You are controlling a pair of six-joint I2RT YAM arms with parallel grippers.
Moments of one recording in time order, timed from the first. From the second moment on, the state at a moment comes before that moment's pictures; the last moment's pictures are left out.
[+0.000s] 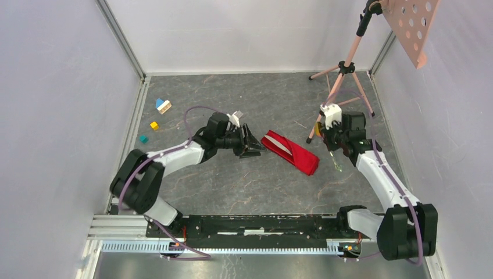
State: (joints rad) left arm -0.58 1.48 0.77 0.15 0.65 -1.01; right arm 0.07 1.11 0.71 -0.41 -0.12 -0.30
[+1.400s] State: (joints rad) left arm -0.56 2.05 1.10 0.19 0.52 -1.05; right arm 0.46 1.69 1.02 -0.07 -0.47 -0.25
